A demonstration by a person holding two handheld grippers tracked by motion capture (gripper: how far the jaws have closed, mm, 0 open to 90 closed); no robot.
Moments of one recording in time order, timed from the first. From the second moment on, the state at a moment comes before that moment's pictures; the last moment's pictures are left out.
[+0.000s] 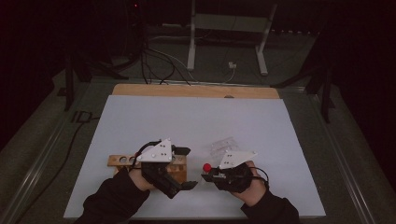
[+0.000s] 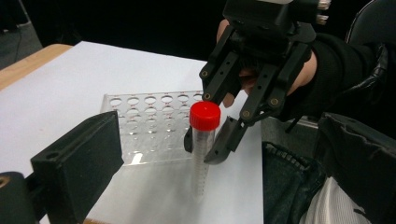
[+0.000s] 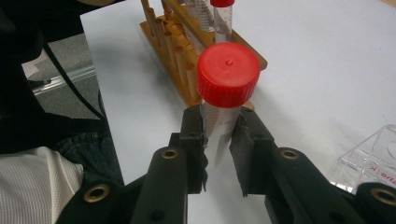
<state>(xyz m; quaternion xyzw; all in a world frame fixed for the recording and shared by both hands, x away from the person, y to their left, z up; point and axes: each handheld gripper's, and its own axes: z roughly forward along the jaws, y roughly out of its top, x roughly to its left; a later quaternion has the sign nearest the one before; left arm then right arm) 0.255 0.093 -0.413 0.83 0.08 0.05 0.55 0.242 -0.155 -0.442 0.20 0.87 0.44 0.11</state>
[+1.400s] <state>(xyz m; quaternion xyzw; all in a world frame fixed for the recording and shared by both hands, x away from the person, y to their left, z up) 0.263 0.063 -0.429 0.83 0.07 0.07 0.54 0.239 -0.156 -0.440 0.20 0.87 0.44 0.10</state>
